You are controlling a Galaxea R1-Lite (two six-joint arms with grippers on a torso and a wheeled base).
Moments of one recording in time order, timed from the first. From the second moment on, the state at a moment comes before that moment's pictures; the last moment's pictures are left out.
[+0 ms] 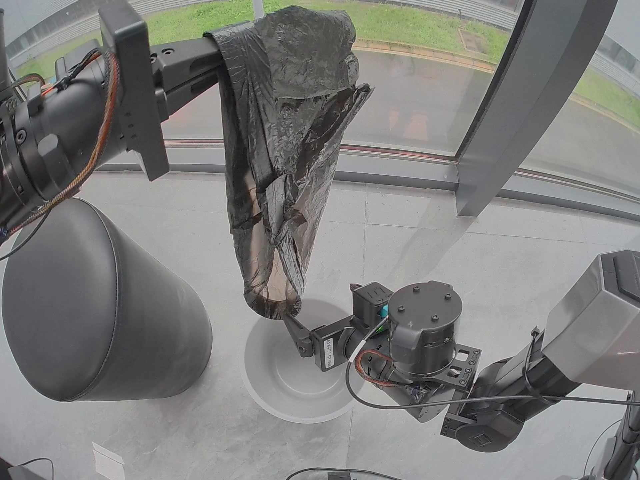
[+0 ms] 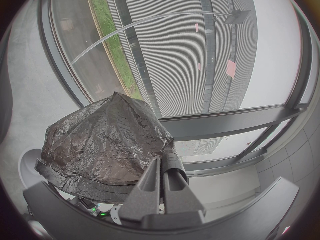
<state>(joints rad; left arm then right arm) -0.69 1.37 -1.13 -0.43 -0.21 -1.04 0.91 2.07 -0.80 -1.12 -0.36 0.10</state>
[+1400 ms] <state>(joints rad) -0.79 1.24 -0.97 -0.43 -0.22 -1.11 0.91 2.18 -0.90 -1.15 -0.45 0.02</state>
